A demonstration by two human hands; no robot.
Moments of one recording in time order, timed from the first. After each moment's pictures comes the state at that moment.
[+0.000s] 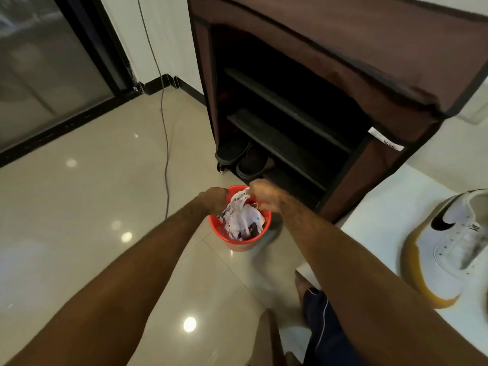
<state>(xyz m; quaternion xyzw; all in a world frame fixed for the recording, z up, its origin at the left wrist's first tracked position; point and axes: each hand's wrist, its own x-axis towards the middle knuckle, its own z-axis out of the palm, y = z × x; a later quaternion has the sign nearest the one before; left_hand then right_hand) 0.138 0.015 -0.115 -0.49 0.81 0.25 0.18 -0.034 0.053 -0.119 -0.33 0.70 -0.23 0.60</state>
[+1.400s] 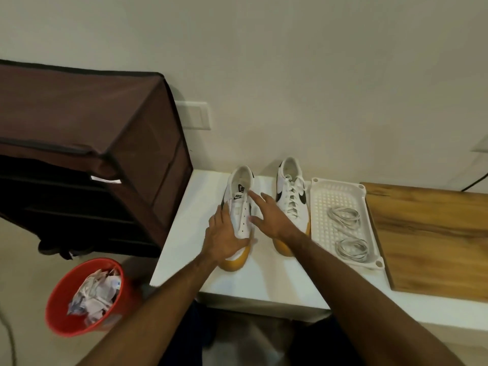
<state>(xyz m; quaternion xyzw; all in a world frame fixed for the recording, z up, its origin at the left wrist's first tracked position) -0.250 0.293 -0.091 -0.32 0.91 0.27 -0.02 -0.390 0.401 -0.081 -0.43 0.83 -0.28 0.20</state>
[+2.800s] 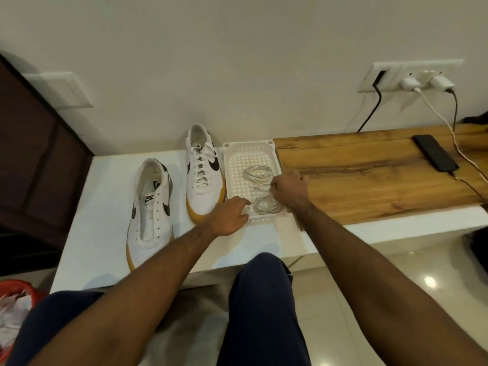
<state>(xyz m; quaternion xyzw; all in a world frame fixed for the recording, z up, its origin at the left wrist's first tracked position) -0.364 0.461 -0.100 0.00 0.95 0.28 0.13 -0.489 0.632 -0.080 -0.22 0.97 -0.02 0.07</state>
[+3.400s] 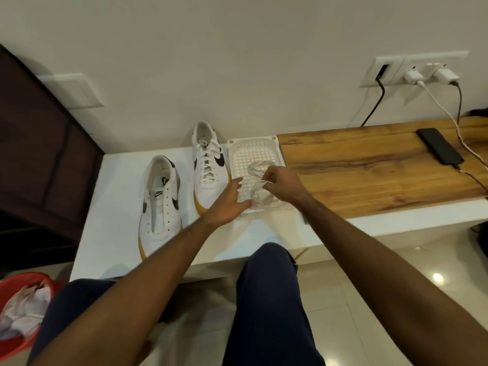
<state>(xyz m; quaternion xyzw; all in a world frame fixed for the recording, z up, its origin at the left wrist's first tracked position) -0.349 0.461 -0.064 -0.12 0.83 0.54 0.08 -0.467 0.619 -0.054 -0.24 0.93 -0.26 0.12</state>
